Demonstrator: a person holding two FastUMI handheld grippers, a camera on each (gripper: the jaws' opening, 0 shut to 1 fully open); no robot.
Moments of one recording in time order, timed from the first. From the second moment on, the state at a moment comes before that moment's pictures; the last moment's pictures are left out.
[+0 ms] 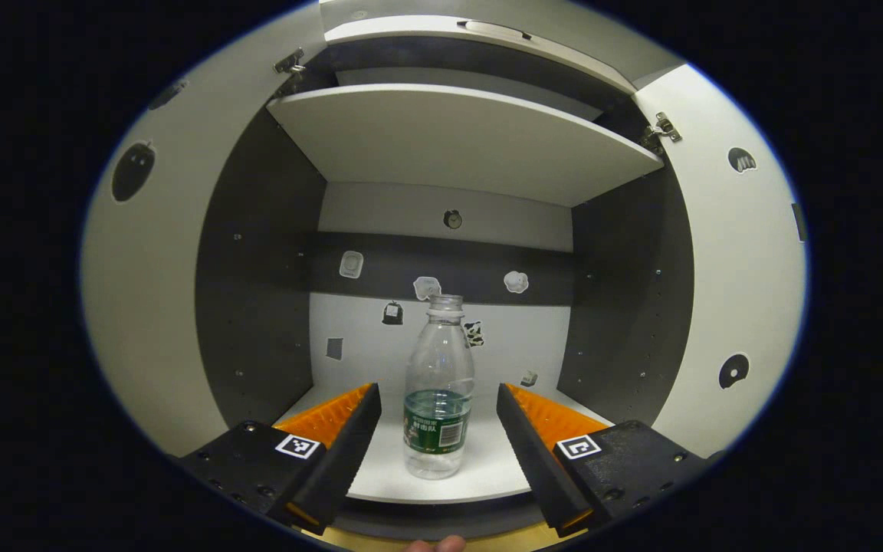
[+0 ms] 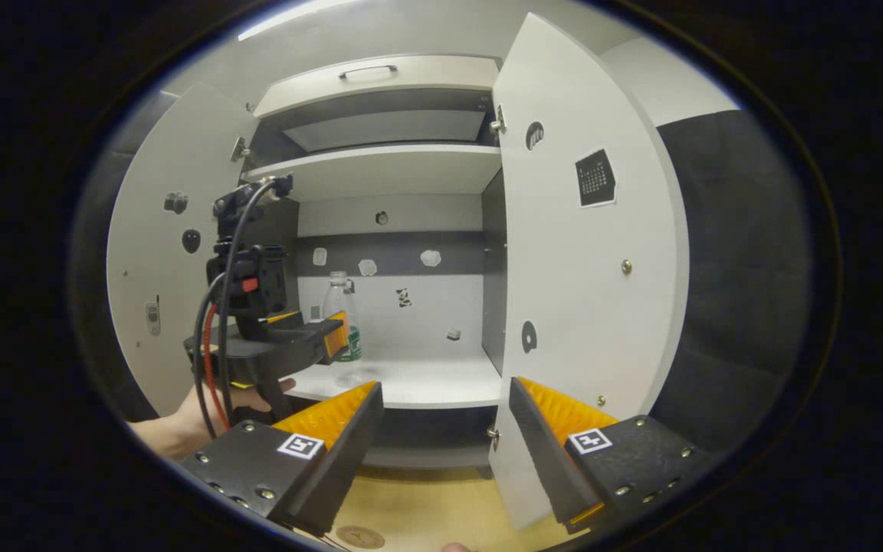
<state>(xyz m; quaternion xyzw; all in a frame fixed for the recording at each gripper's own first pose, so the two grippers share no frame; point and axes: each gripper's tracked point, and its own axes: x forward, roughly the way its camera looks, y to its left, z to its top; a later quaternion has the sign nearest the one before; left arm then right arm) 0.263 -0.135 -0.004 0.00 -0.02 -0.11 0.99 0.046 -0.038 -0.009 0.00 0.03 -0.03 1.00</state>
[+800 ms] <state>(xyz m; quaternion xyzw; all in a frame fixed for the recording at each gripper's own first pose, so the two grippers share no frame) 0.318 -0.138 -0.017 0.03 -0.01 -0.09 1.00 0.044 -0.054 -0.015 0.01 0.05 -0.05 1.00</state>
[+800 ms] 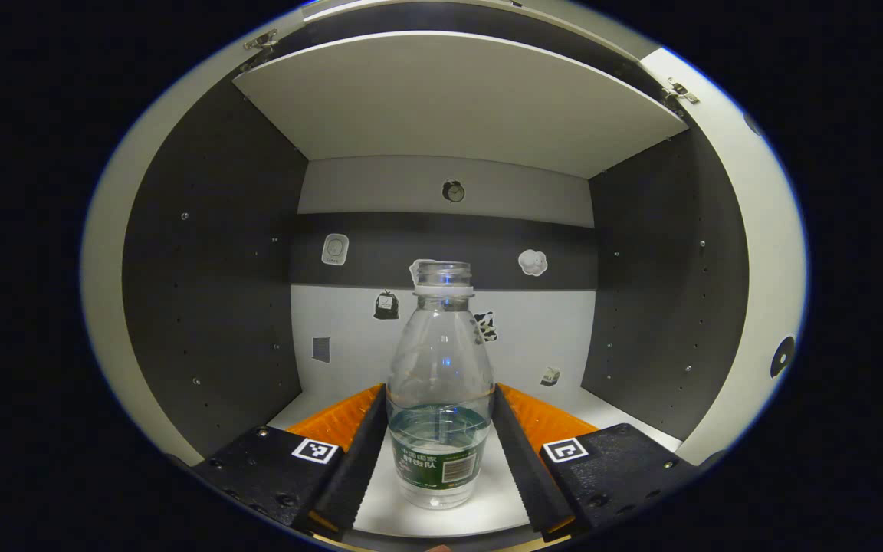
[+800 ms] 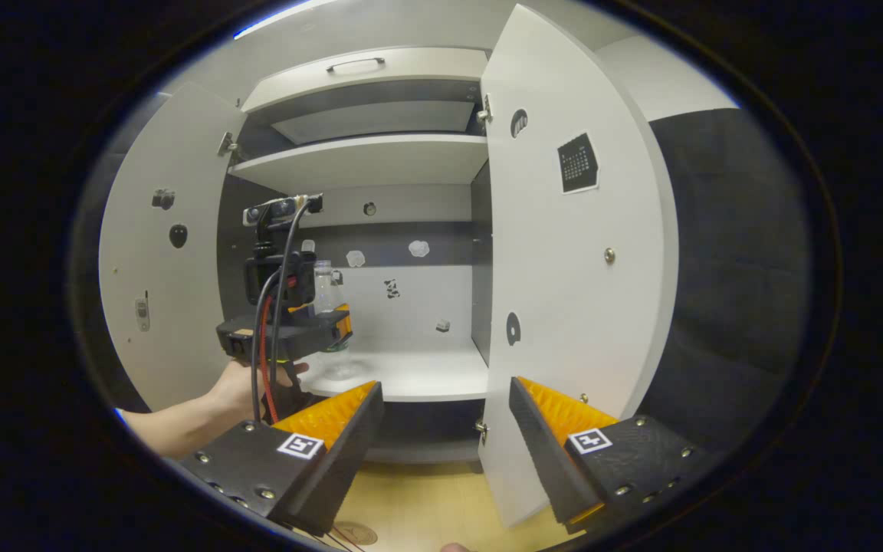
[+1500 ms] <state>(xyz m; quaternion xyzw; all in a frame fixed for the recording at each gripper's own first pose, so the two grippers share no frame) 0.130 -0.126 -0.067 0.04 -0.03 -0.11 0.99 -0.004 -0.081 -0.030 0.02 0.06 -0.05 1.00</state>
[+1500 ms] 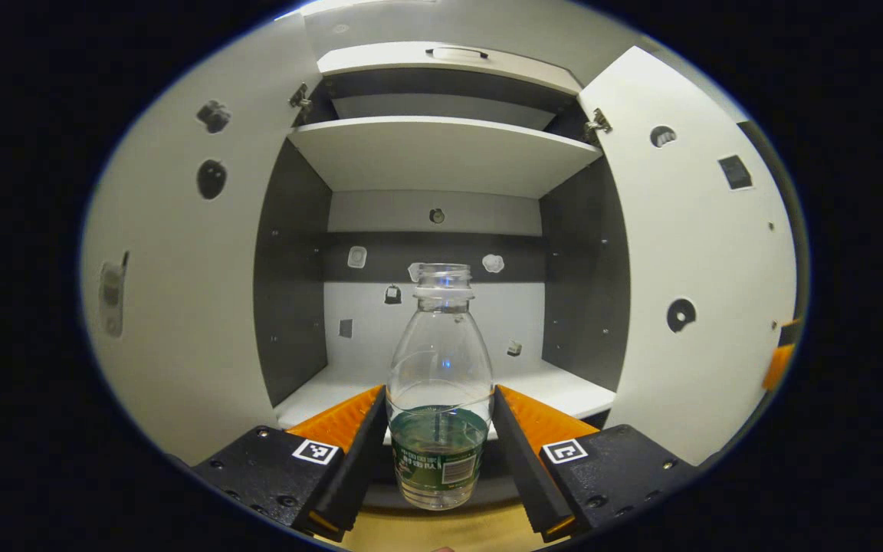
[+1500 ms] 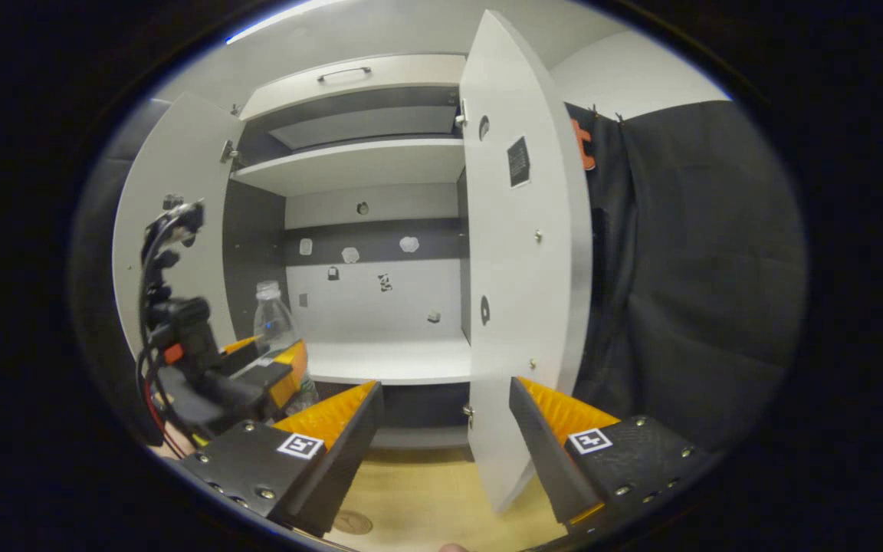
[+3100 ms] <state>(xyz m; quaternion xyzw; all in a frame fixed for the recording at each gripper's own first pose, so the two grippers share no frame) 0.007 -0.105 -0.350 0.05 0.12 -0.09 0.99 -0.057 -0.112 -0.097 0.01 0.15 -0.04 0.99</state>
